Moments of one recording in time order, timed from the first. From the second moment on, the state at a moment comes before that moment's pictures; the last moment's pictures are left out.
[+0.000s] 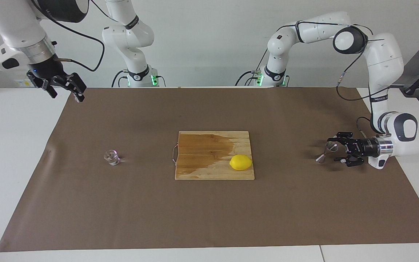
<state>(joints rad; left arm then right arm) 0.79 0.91 -0.42 -1.39 -0.82 1.36 -0.90 0.04 -0.03 -0.16 -1.60 -0.01 1.58 0.07</state>
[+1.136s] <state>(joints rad) 0.79 0.90 -0.42 -1.39 -0.83 1.30 -0.89 0.04 -0.03 -0.16 -1.60 -0.01 1.58 0.07</state>
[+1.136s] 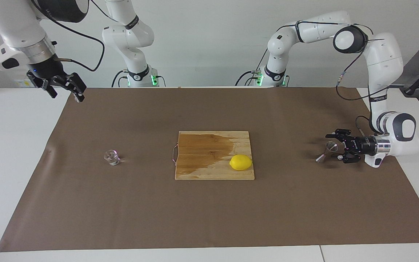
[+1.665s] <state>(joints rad) 0.80 0.90 -0.42 -1.39 -0.85 1.30 -0.88 0.04 -0.03 -0.16 -1.60 -0.01 1.58 0.07</state>
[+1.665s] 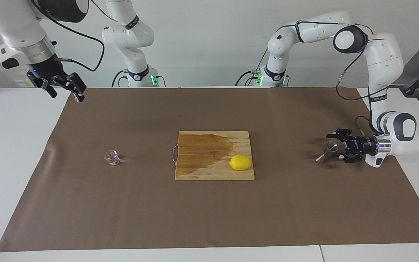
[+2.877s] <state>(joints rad) 0.79 0.90 -0.43 -1.40 -0.85 1.30 -0.85 0.04 -0.03 -0.16 -1.60 -0.01 1.58 0.07</state>
